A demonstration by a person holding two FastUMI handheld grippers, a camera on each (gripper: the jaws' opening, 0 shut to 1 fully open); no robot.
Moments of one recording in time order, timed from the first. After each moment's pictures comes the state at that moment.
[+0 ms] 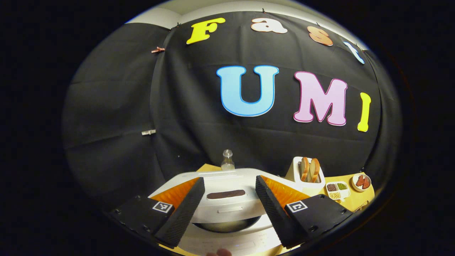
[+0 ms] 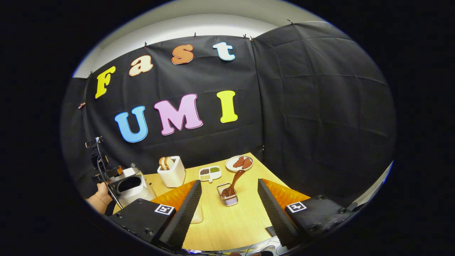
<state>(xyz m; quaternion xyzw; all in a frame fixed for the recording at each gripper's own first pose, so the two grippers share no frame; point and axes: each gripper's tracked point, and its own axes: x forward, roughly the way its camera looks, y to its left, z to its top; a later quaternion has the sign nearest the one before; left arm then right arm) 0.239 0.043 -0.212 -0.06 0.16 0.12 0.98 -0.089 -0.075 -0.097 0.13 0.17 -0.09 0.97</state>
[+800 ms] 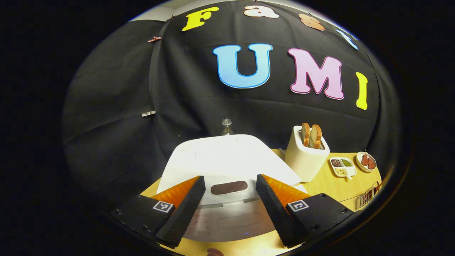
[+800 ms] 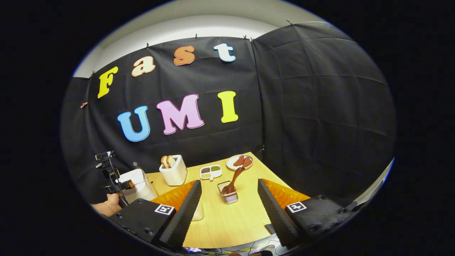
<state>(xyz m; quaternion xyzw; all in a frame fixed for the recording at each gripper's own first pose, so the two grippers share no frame) 0.202 0.026 -0.286 -0.04 0.21 0.12 0.97 -0.111 -0.075 -0.101 0.13 0.17 -0.09 0.97</state>
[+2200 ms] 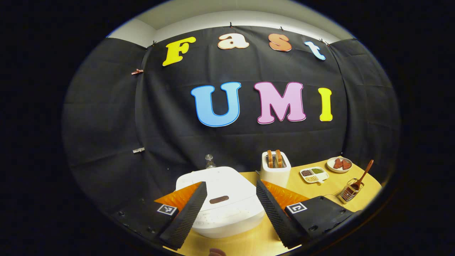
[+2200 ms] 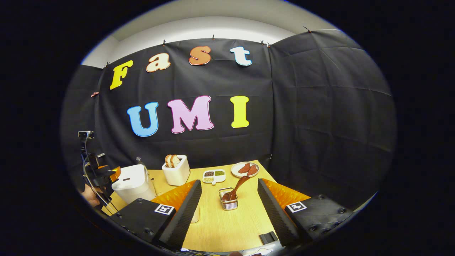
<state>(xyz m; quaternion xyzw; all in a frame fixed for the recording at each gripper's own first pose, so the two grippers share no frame) 0.102 -0.020 -0.156 0.02 0.09 0.02 1.00 -0.075 -0.067 -0.094 0.08 0.13 -0.03 0.99</state>
